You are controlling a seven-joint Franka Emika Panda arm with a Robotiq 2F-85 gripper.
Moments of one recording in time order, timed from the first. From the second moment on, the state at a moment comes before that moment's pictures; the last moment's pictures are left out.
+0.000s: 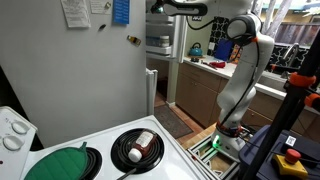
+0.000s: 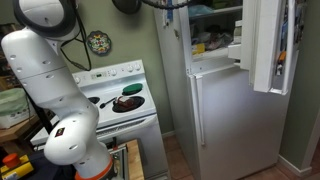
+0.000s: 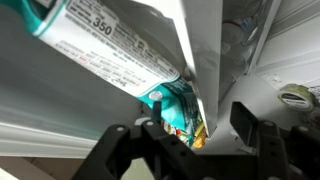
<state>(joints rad) -0.01 -0.10 0.18 -1.49 -0.57 2.45 -0.04</state>
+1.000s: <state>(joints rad) -0.04 -0.08 0.17 -1.49 -0.65 2.57 -0.04</state>
